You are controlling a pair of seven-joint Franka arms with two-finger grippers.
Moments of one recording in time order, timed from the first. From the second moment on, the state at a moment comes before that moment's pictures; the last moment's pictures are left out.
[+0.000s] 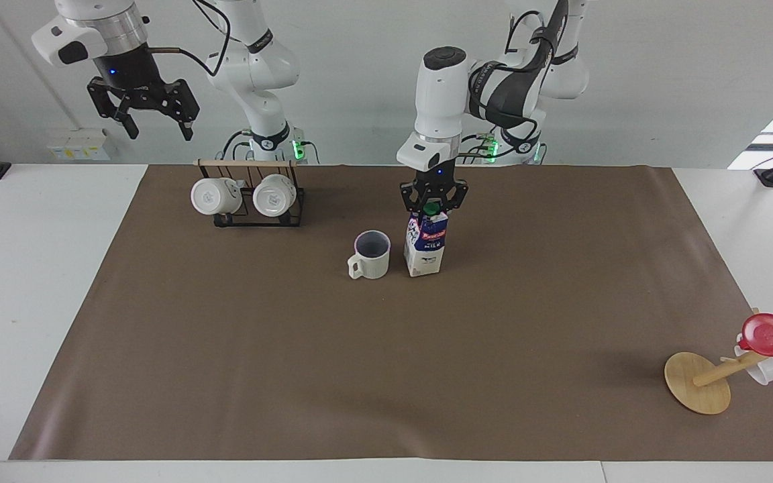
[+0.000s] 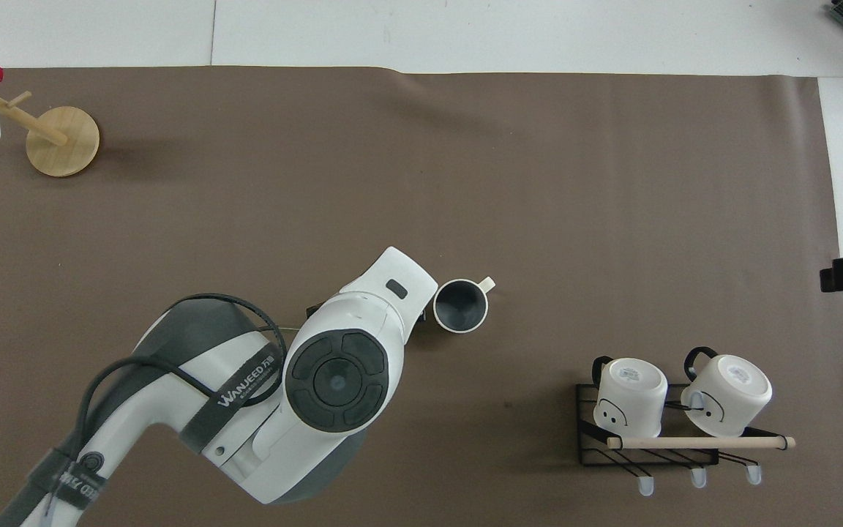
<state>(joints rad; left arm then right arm) -0.44 0.03 -0.29 -1.99 0.20 2.20 -0.85 0.10 -0.13 -0.12 -1.56 -0.04 1.46 0.02</state>
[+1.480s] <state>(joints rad) -0.44 0.05 -0.28 -1.88 0.17 2.10 -0.86 0.10 -0.13 -0.12 -1.56 0.00 1.41 0.03</state>
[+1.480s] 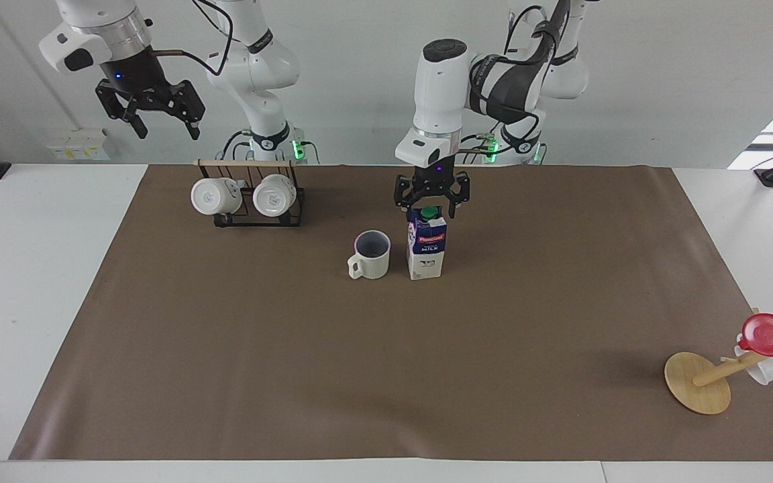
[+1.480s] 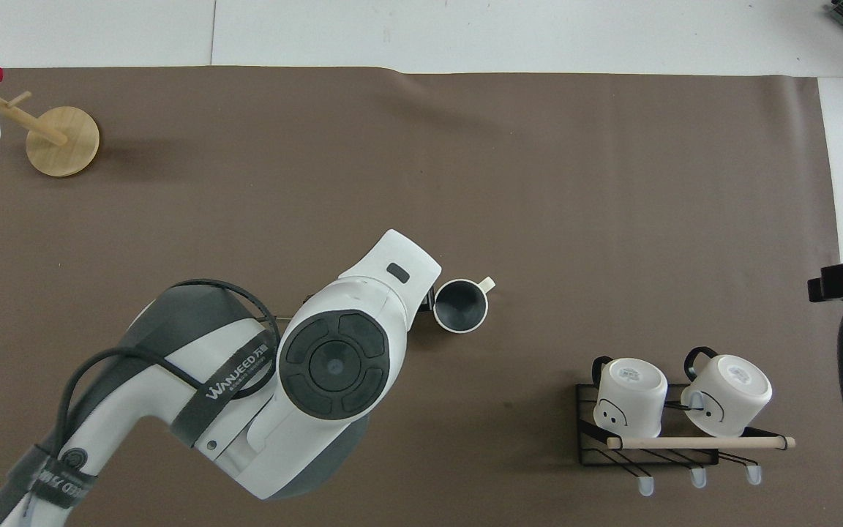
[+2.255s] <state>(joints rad) -0.23 -0.02 -0.25 -1.68 0.11 1.71 -0.47 0.10 -0.13 -0.12 -1.56 0.00 1.41 0.03</state>
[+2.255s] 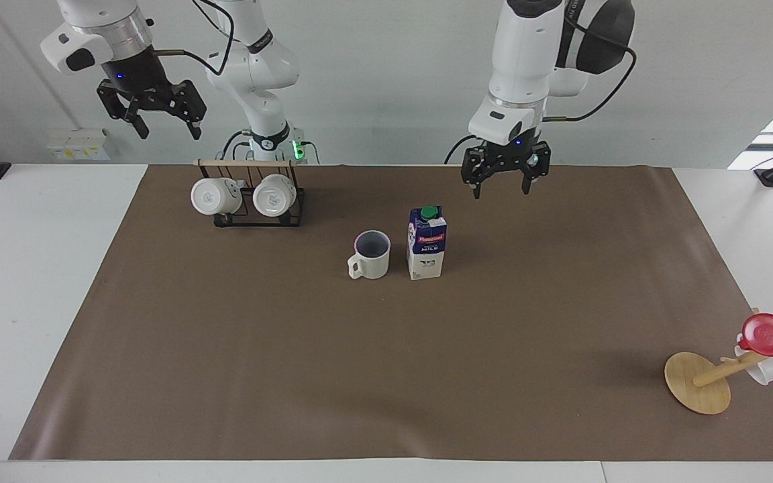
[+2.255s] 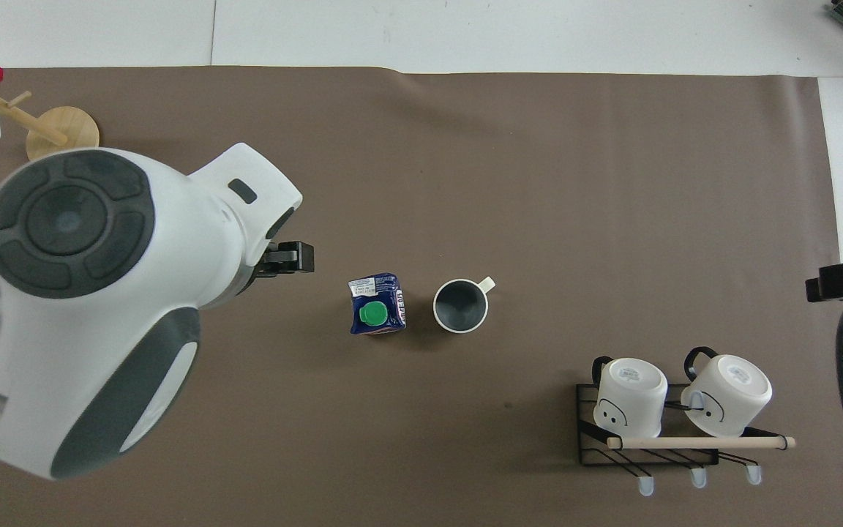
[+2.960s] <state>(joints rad) 0.01 -0.07 -0.24 -1.64 0.07 1.55 -0.19 0.10 -0.13 -0.12 -1.56 0.00 1.41 0.03</state>
